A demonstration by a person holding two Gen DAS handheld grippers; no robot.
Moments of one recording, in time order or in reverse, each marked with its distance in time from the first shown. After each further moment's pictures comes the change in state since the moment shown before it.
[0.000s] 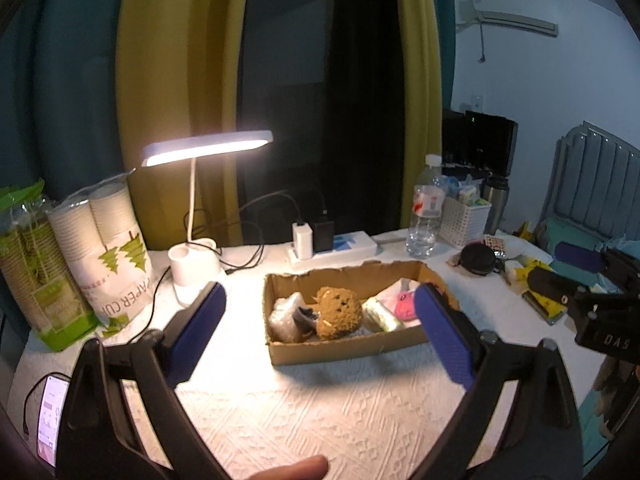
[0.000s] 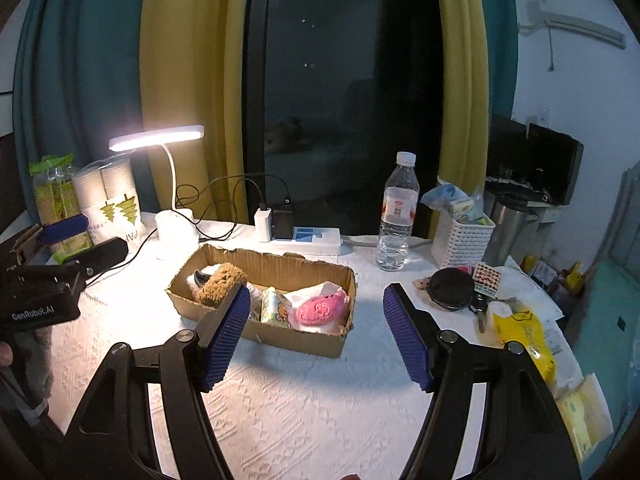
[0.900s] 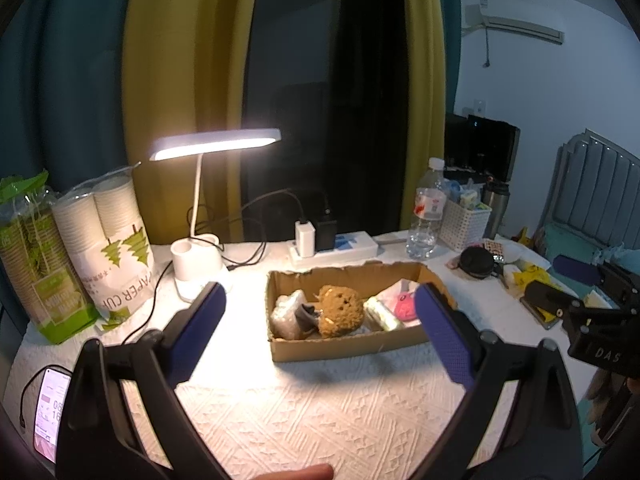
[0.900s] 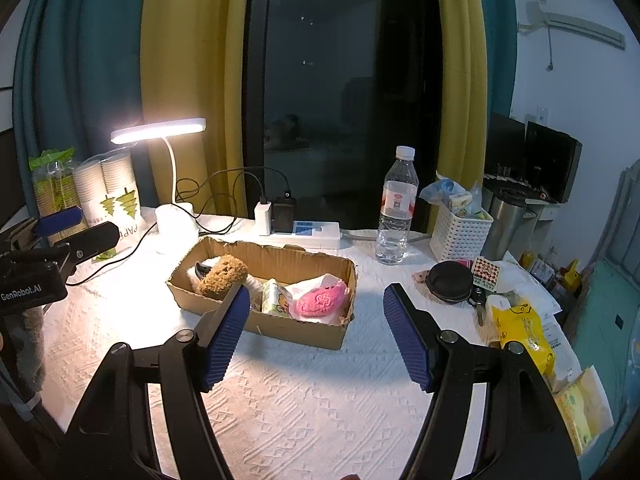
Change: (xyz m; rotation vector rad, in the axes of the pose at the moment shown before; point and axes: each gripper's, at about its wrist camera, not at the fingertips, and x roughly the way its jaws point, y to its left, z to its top) left arm -0.003 0.003 -0.001 -0.021 0.002 0.002; right arm -0.005 0.006 -0.007 -0.002 0.007 -0.003
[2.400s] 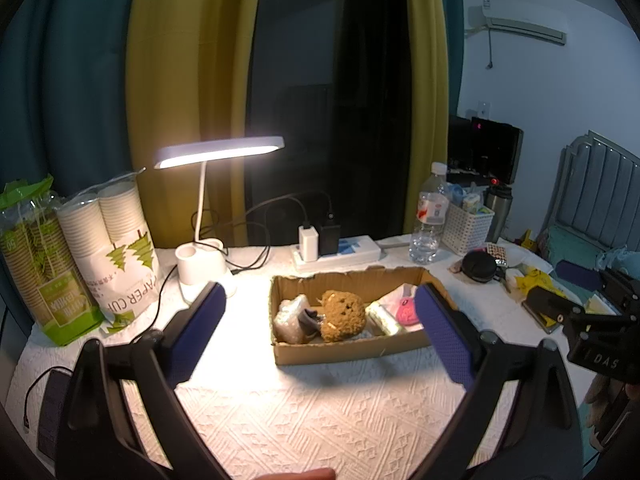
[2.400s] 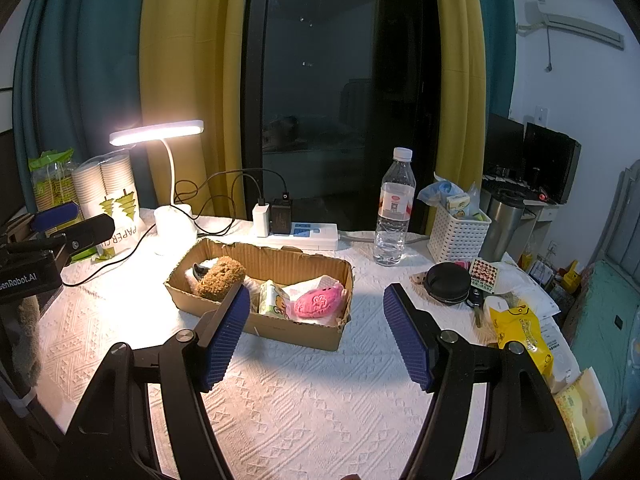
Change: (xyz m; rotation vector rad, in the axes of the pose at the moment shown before) left arm -0.001 0.002 0.005 -0.007 -0.006 0.009; right arm 0.000 -0.002 0.000 0.003 -0.004 -0.003
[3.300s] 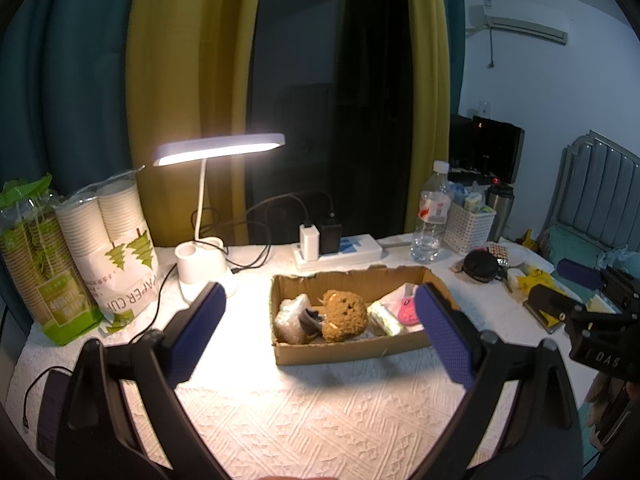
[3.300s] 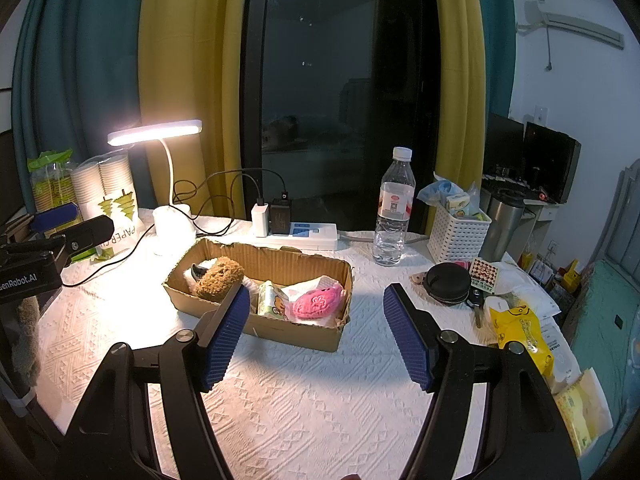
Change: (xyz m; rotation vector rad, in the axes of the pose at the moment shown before) left arm 0.001 0.002 0.000 0.000 0.002 0.001; right arm 0.000 0.000 -0.001 0.000 0.000 0.002
